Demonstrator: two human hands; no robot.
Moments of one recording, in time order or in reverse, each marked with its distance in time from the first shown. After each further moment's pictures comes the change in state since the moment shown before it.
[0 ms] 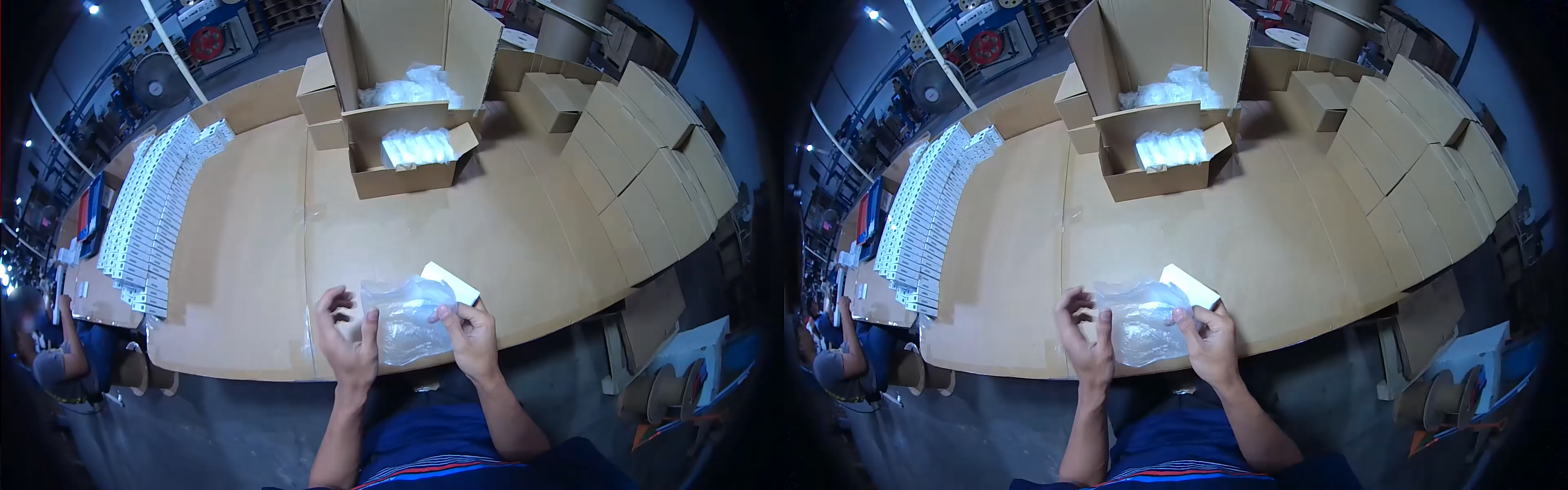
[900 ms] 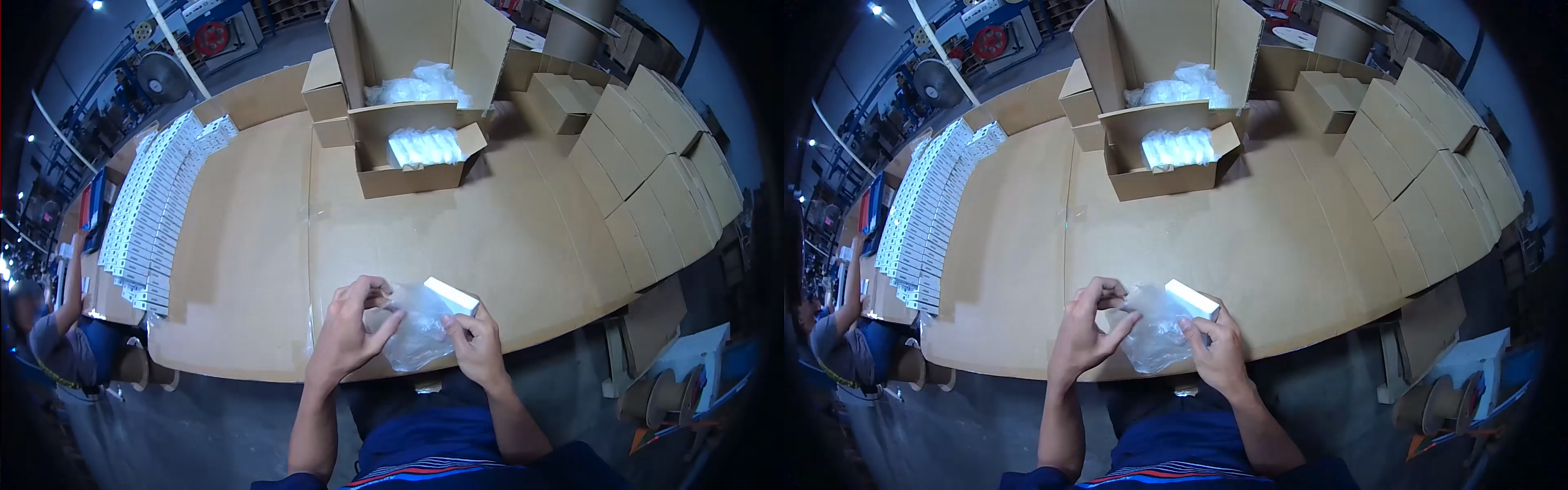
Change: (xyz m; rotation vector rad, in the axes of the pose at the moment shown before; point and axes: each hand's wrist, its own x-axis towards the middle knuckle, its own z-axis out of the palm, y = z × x) left_hand 0.058 0.015 -0.014 0.162 -0.601 0.088; right_hand 0.003 0.001 -0.011 -0.327 -0.089 -0.039
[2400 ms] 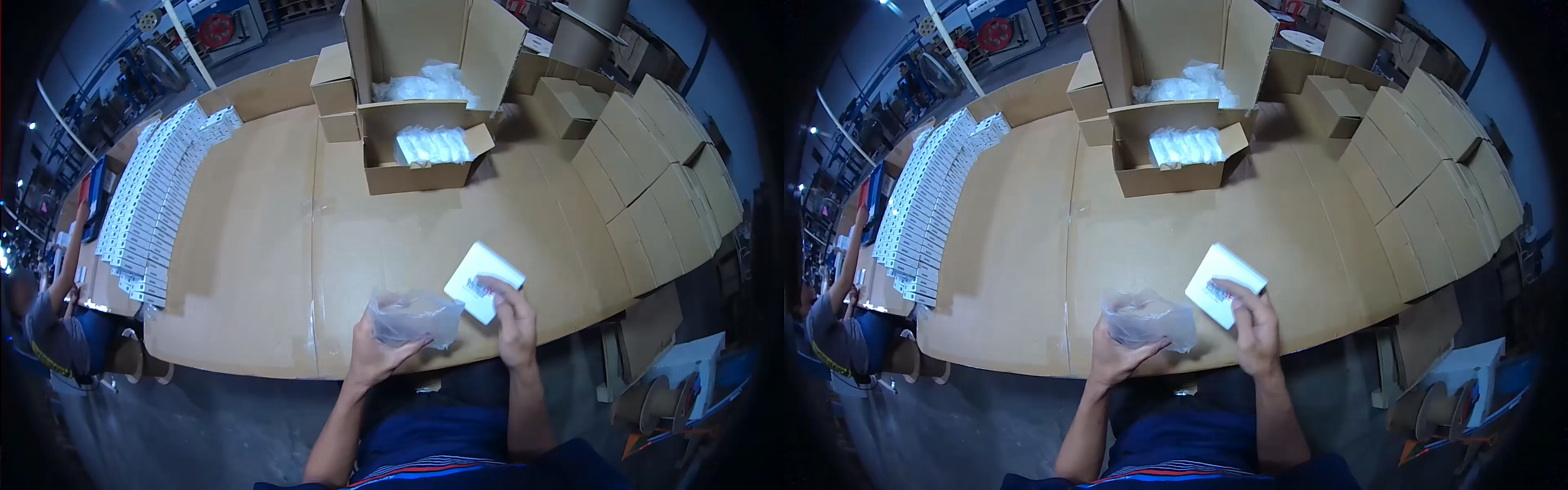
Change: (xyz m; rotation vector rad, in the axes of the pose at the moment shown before) left_hand -0.046 -0.031 0.061 -0.549 0.124 -0.213; right_hand 0.018 -0.003 -0.040 0.181 0.054 -0.041
